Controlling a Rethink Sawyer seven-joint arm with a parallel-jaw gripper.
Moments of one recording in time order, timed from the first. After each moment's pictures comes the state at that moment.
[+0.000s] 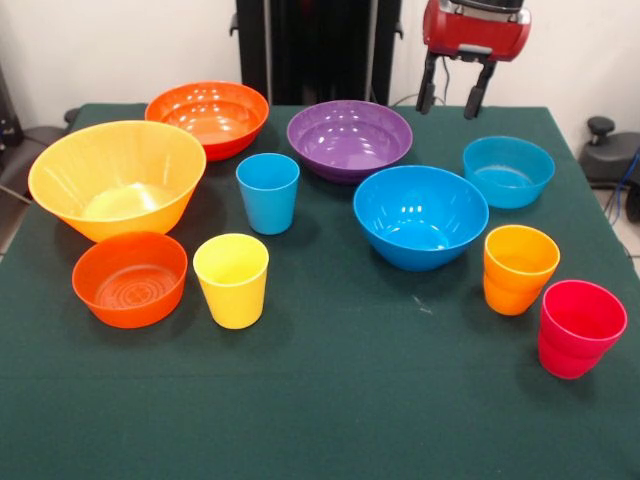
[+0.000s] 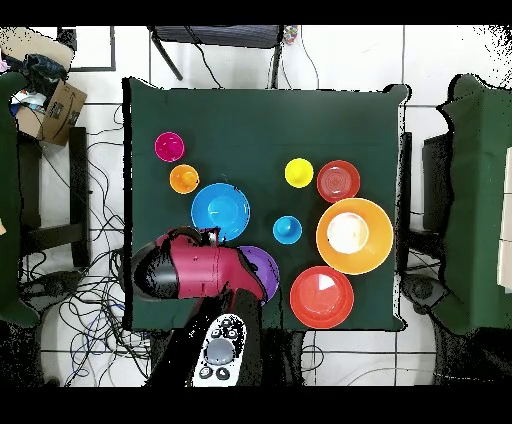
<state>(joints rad) 0.15 -0.76 -0.20 1.89 0.00 0.29 1.73</state>
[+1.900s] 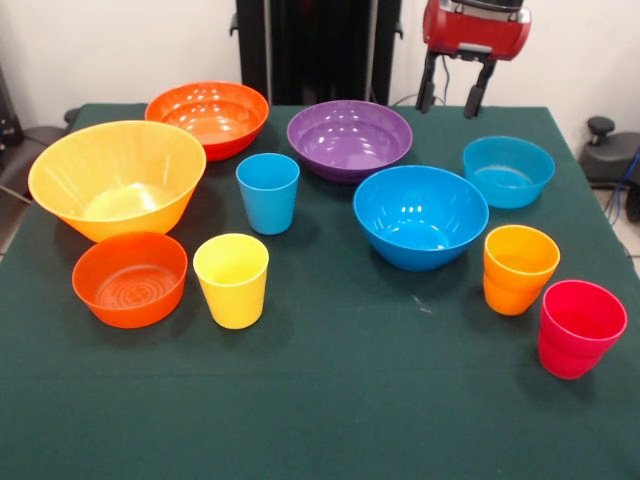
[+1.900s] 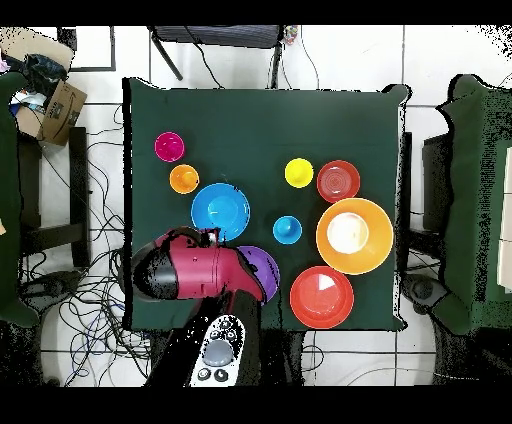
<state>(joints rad) 0.15 -0.75 -0.20 1.89 0.00 0.29 1.73</state>
